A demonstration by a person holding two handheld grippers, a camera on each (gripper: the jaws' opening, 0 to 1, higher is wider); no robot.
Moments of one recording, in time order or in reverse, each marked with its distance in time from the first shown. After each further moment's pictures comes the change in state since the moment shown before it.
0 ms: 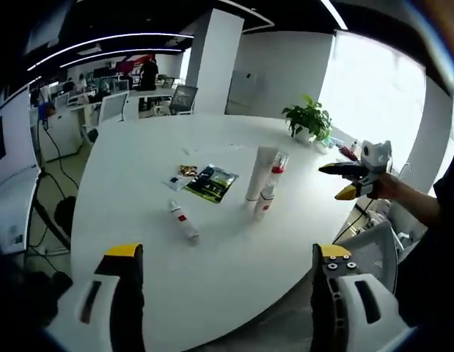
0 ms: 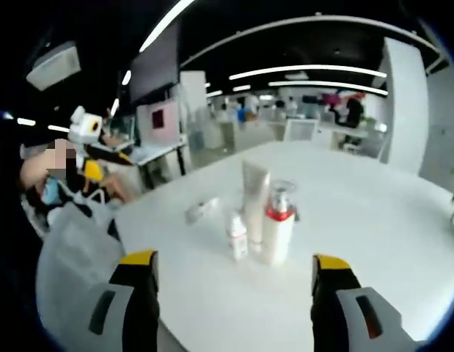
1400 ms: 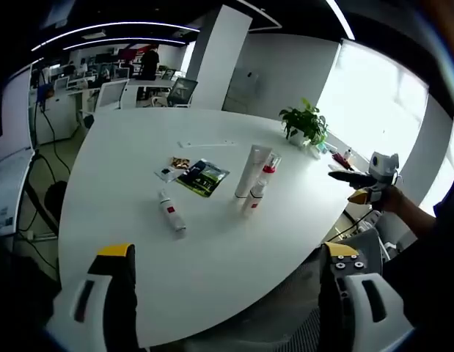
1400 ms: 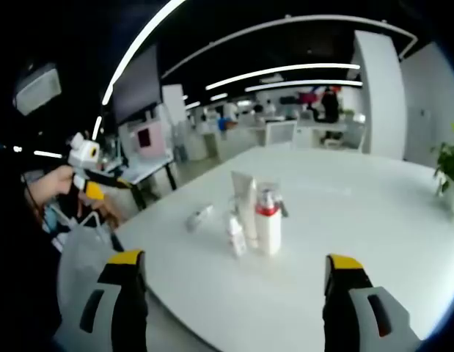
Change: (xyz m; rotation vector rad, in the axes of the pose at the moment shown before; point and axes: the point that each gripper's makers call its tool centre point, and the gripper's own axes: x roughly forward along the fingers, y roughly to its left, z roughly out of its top) left arm -0.004 -0.025 -0.004 -0.069 0.033 -0.054; right arm -0.038 0.008 0.002 0.089 -0.058 -0.039
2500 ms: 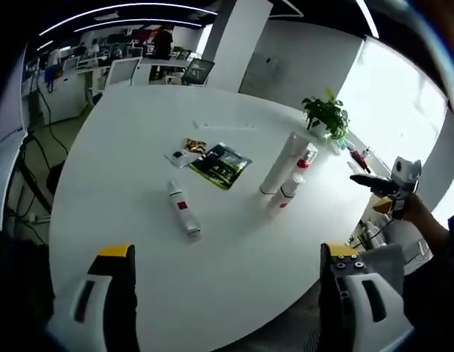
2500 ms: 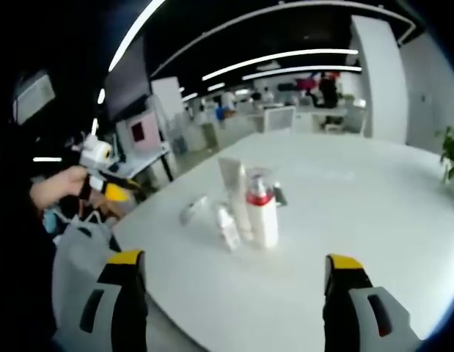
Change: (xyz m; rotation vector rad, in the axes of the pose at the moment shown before) left arm 0.075 0.048 0.000 -0.081 0.096 0.086; right arm 0.029 -0.023 -0.015 0.064 0.071 0.016
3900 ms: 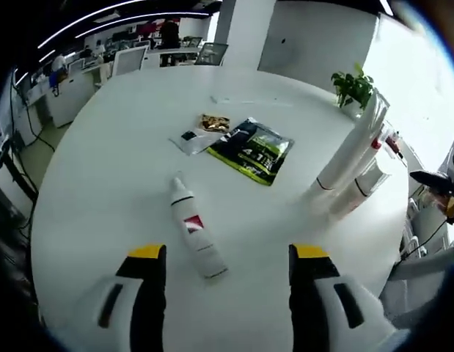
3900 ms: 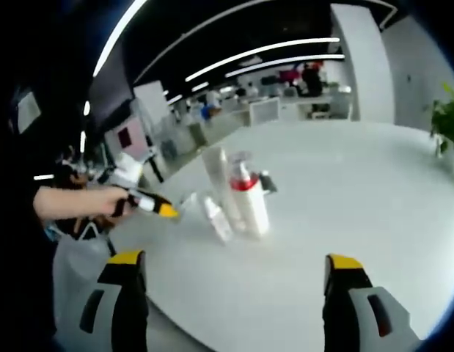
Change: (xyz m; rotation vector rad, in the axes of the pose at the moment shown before) left arm 0.125 0.041 -0.013 0.051 0.085 0.138; right arm 0.002 -0.013 -0.022 0.110 0.013 -0.038
